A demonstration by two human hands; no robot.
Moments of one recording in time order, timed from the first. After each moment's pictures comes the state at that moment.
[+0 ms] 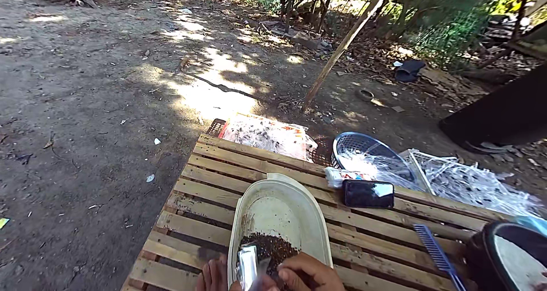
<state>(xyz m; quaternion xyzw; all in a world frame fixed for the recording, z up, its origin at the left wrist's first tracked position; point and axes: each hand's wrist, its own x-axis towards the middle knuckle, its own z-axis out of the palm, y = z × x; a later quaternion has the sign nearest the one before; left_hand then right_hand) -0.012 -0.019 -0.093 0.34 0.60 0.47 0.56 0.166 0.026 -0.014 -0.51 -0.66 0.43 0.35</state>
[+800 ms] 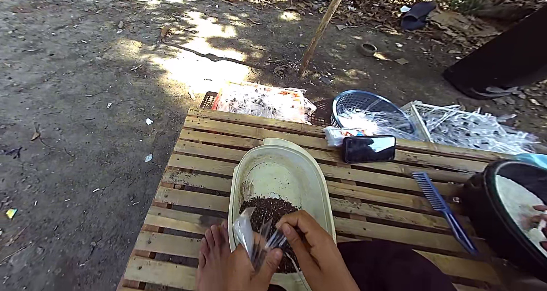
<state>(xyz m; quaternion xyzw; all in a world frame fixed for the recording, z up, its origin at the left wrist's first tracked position) -0.018 -0.020 -0.052 0.51 0.58 0.37 0.53 0.146 0.013 -0.017 -0.55 -0.66 0.36 0.35</state>
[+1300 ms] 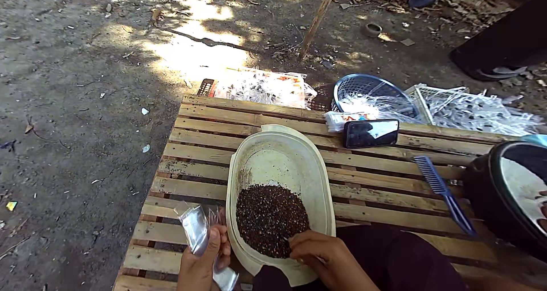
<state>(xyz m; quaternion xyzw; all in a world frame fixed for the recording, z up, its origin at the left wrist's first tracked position) -0.043 -0.027 -0.046 0.08 0.54 0.55 0.63 0.208 -0.017 -0.055 -0.47 -0.74 0.42 0.25</state>
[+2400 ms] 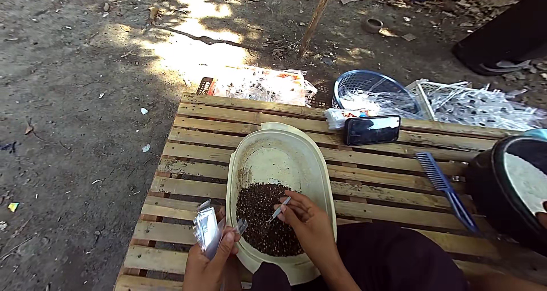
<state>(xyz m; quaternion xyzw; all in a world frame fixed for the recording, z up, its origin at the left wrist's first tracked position) -0.045 -0.030 -0.049 0.26 0.61 0.46 0.58 0.153 0.014 -0.075 -0.67 -0.45 0.43 0.41</state>
